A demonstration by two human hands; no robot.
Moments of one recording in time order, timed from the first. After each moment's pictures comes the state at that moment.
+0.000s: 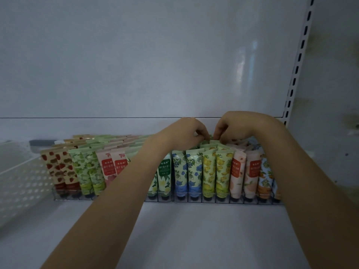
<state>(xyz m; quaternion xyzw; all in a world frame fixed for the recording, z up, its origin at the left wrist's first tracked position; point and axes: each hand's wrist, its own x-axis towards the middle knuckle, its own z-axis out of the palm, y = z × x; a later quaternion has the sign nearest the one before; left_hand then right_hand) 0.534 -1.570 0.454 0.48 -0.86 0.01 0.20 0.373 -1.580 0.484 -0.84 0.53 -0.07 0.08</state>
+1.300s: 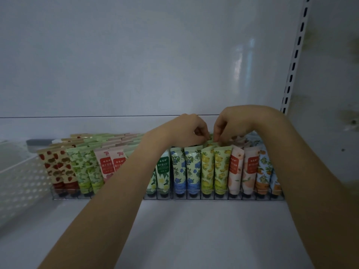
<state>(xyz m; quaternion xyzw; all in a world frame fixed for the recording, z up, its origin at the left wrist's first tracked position) 0.529 -1.554 0.465 0.48 -0.86 0.00 0.17 0.374 -1.561 0.496 -0.84 0.53 -0.03 0.09</state>
